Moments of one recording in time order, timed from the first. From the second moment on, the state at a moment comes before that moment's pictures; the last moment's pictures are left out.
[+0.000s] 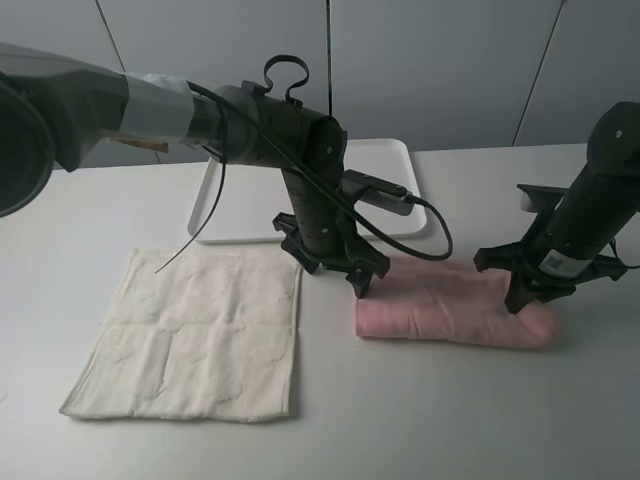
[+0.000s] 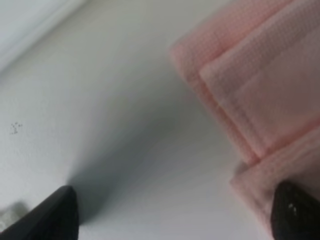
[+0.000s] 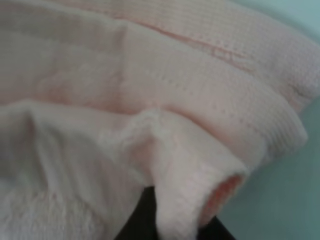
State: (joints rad) left arm -0.75 2.35 -1.72 -0.05 0.85 -0.10; right arm 0.09 1.83 -0.83 0.20 0.66 -0.05
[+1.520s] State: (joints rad) left arm -0.75 2.35 -1.72 -0.02 0.86 -0.13; right arm 0.10 1.69 -0.82 0.79 0.73 -0.23
